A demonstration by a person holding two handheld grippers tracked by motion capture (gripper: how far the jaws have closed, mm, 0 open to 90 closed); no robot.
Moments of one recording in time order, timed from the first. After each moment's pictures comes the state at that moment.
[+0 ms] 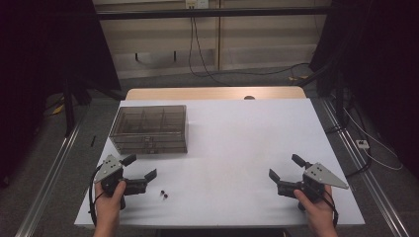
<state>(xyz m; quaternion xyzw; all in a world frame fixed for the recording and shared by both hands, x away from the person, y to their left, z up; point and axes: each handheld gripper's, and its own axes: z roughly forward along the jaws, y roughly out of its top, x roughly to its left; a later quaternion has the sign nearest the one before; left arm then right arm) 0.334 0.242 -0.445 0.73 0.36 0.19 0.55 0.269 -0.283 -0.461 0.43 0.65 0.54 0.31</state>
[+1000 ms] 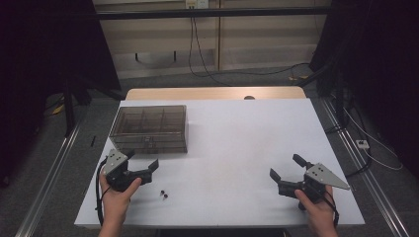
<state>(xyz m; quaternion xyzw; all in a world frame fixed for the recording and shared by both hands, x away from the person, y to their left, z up) 0.346 0.227 -0.440 0.71 0.42 0.24 0.52 0.268 -0.283 -0.460 0.44 0.64 0.55 0.32</state>
